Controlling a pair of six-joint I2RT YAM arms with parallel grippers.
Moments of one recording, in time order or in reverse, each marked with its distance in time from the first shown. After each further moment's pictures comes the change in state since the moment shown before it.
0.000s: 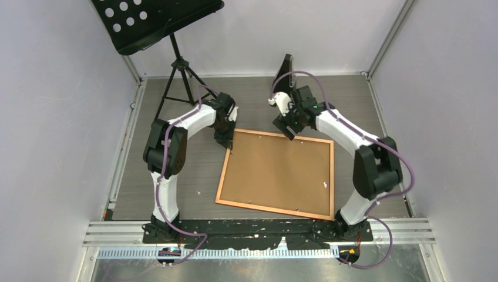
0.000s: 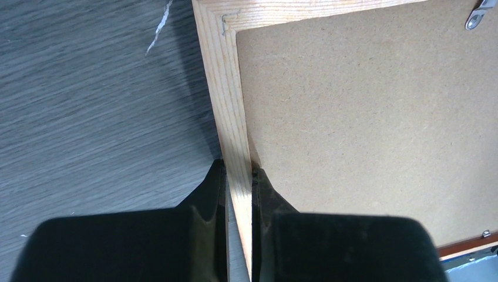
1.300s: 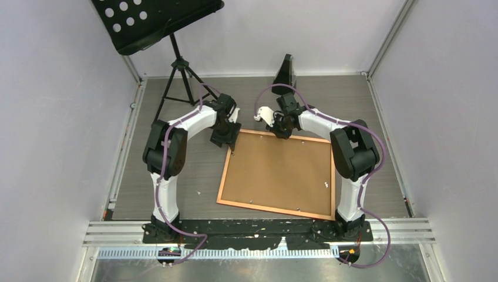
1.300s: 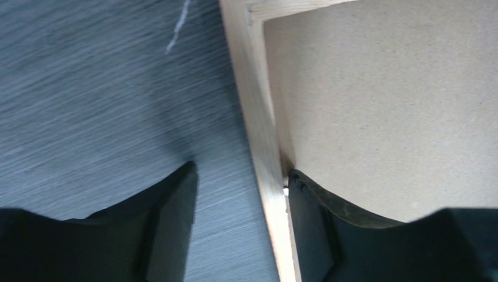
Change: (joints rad) left arm -0.020 -0.016 -0.018 0.005 -0.075 0.077; right arm 0.037 0.200 0.021 0.089 -0.128 -0.274
